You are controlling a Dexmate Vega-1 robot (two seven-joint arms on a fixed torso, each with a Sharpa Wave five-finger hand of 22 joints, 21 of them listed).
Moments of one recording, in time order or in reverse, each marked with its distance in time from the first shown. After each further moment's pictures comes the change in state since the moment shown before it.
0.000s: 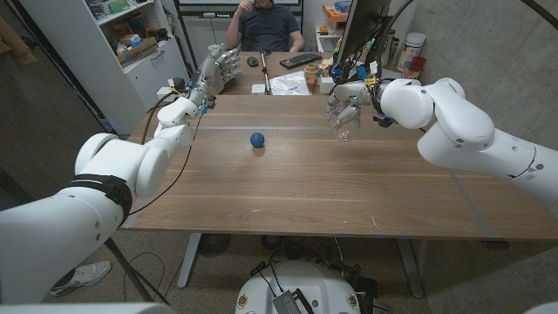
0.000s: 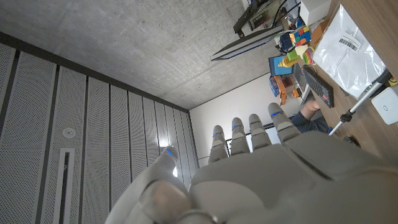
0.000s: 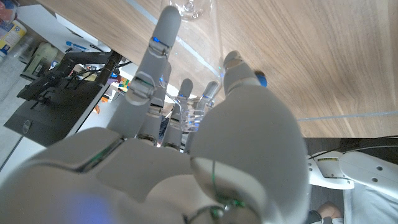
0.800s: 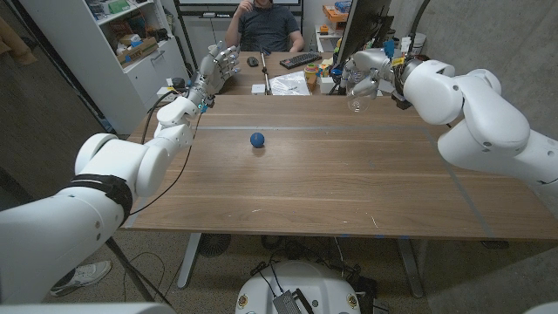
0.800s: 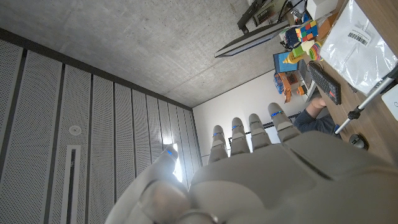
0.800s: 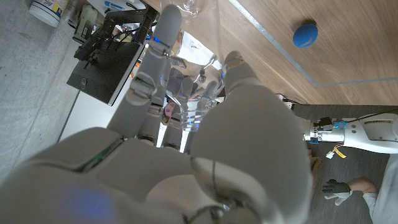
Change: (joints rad) left arm 0.001 -0.003 -0.015 0.000 -0.002 -0.016 -0.004; left_hand 0.000 0.000 0.000 0.000 0.000 0.000 0.000 0.000 0.000 0.000 0.000 0.000 0.000 0.000 0.000 0.000 0.000 0.000 0.000 0.000 0.000; right arm -0.096 -0.065 0.144 -0.104 -0.033 -0.089 -0.151; right_hand 0.000 0.000 0.001 0.007 0.015 0.002 -0.001 0.011 0.001 0.022 0.001 0.000 0.000 0.025 0.007 0.000 0.000 0.007 -0.007 0.023 0.000
